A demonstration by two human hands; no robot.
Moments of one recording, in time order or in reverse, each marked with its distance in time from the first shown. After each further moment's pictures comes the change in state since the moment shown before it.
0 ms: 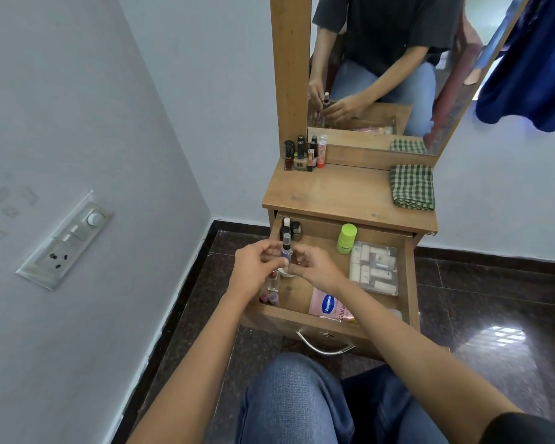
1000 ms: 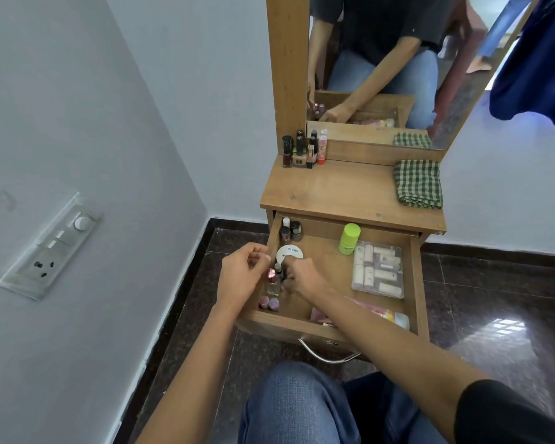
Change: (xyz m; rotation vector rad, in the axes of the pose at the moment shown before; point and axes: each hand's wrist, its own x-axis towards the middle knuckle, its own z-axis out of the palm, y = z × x) left_hand 0.011 -0.030 -0.008 0.200 0.170 -0.024; right_hand 0.031 0.027 0.037 -0.354 -0.064 0.147
